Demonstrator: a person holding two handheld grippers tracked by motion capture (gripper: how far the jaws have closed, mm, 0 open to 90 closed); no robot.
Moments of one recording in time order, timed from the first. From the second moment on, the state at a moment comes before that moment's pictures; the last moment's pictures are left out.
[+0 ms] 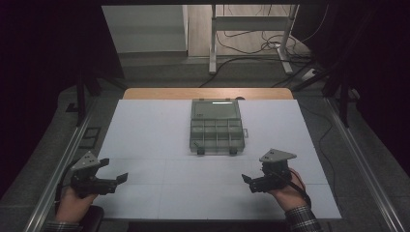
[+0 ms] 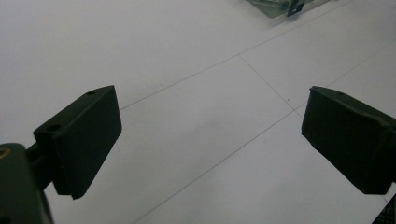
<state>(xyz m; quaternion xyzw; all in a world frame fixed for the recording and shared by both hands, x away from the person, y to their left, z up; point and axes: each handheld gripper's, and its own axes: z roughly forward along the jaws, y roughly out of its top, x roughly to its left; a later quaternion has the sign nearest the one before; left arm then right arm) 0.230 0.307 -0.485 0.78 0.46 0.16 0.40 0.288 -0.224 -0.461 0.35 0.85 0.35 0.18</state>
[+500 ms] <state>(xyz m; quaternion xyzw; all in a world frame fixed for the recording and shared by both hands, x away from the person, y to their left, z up) 0.230 0.307 -0.485 0.78 0.46 0.16 0.40 0.278 -0.247 -0.462 0.38 0.83 0.35 0.19</state>
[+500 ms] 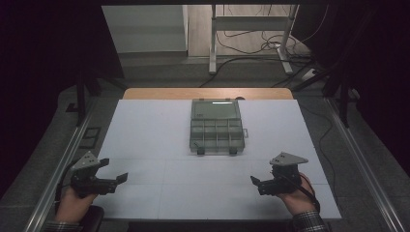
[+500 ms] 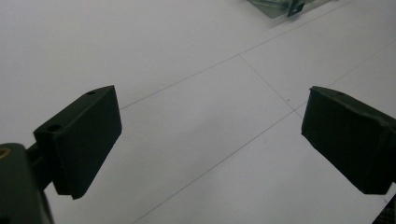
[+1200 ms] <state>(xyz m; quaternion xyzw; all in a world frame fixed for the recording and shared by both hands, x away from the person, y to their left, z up) 0.230 0.307 -0.485 0.78 0.46 0.16 0.40 0.261 -0.275 -0.463 0.42 0.81 0.35 0.20</state>
